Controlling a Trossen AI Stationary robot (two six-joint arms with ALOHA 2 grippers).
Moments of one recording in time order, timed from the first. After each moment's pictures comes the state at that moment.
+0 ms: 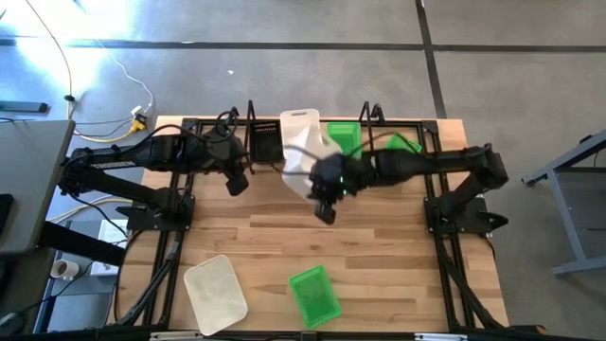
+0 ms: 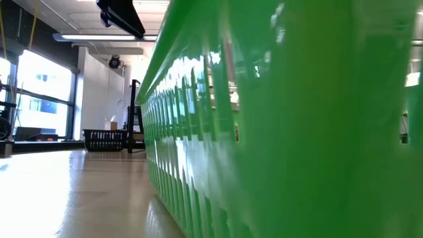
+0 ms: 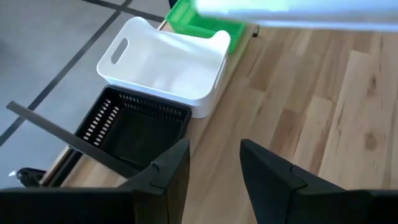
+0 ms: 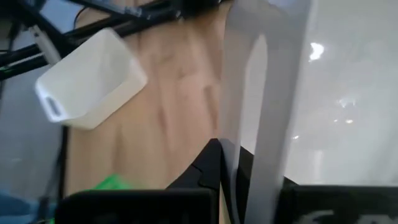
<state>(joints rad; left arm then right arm) 0.22 1.05 1.13 -0.87 -0.35 -0.18 0.05 1.63 1.62 -0.74 0.03 0.32</state>
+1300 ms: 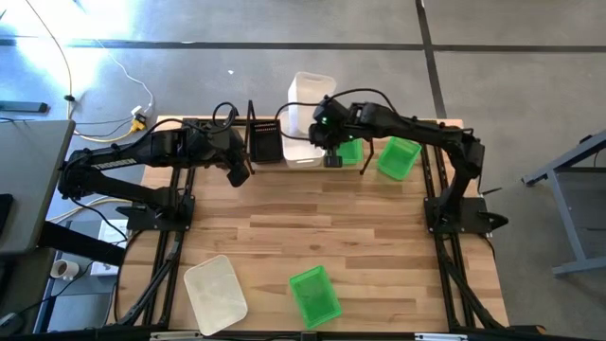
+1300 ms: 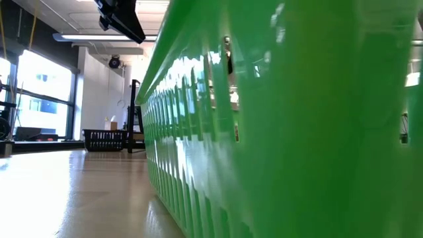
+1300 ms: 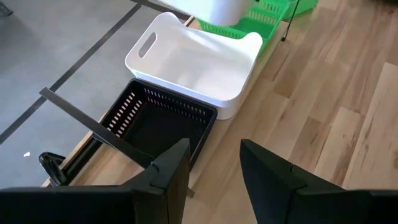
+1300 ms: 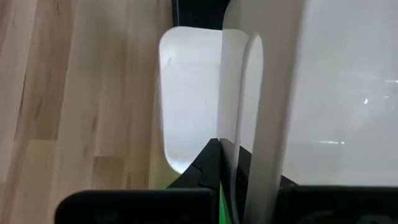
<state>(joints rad) 0.30 1.05 1.13 -0.87 -0.36 -0.19 -0.34 1.80 1.72 -0.88 0.09 -0.51</state>
